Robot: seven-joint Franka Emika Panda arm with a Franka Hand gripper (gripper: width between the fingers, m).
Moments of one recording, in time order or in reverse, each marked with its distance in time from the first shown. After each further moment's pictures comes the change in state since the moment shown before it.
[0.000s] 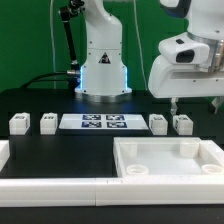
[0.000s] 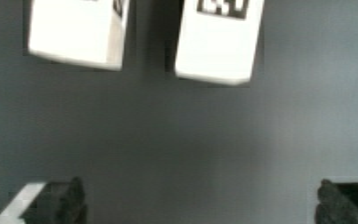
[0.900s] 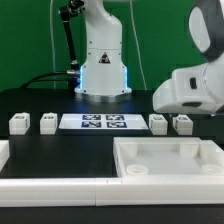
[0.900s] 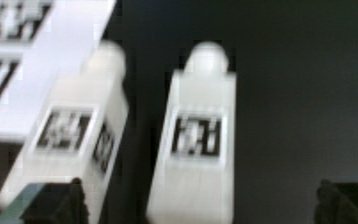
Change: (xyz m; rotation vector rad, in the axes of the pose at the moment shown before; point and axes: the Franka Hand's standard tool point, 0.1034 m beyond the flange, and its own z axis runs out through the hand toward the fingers) arm -0.028 -0.012 0.028 -0.003 -0.737 0.082
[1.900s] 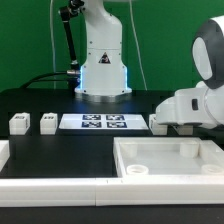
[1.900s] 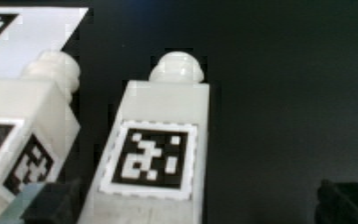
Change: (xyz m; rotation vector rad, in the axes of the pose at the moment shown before) arm 0.017 -0.012 0.027 -0.006 0.015 -0.040
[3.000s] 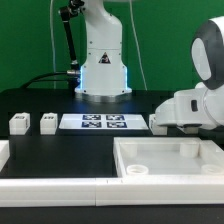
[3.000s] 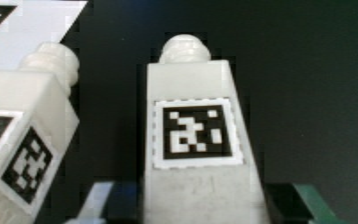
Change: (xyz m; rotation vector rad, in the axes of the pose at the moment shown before) arm -0.002 0.001 -0.002 0.005 -0.008 -0.004
